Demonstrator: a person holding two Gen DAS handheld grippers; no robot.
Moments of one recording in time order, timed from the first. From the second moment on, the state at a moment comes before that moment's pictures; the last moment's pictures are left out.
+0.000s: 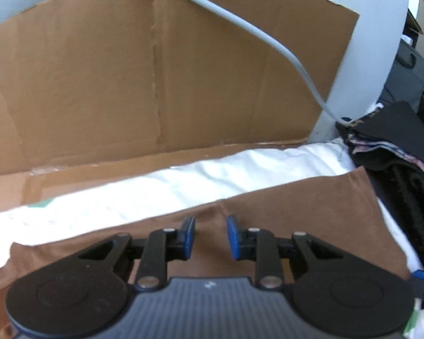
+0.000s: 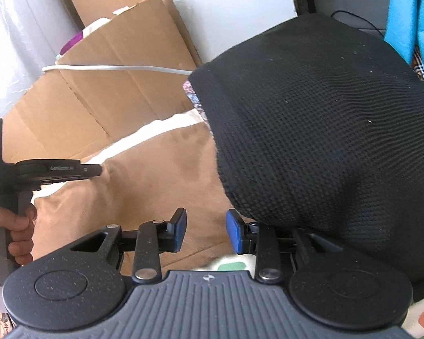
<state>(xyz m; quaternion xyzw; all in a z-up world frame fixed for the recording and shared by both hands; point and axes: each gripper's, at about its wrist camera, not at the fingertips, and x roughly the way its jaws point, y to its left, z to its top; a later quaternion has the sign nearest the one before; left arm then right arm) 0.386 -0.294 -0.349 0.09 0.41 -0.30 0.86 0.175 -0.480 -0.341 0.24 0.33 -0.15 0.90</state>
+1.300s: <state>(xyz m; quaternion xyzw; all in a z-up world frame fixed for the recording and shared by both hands) 0.315 -0.160 -0.244 0.16 0.38 -0.21 0.89 0.182 -0.451 -0.280 0.20 0.32 -0.13 0.92</state>
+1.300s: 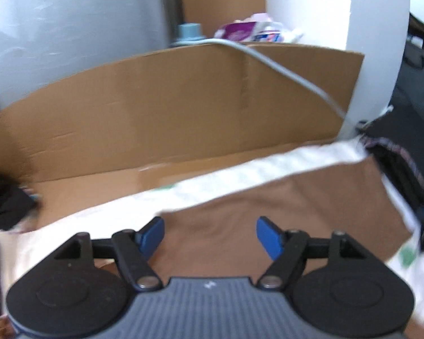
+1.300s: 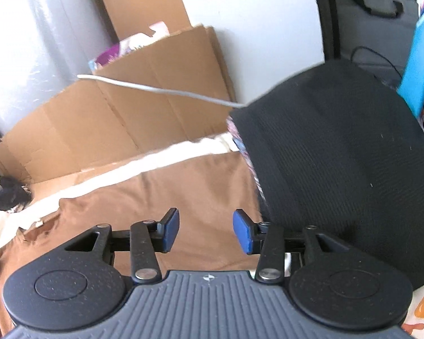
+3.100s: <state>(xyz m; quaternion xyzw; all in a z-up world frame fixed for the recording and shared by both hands) 0.257 0.200 -0.311 -0.10 0.45 -0.02 0.89 0.182 -0.222 -0.269 0.08 0.42 0.18 0.89</state>
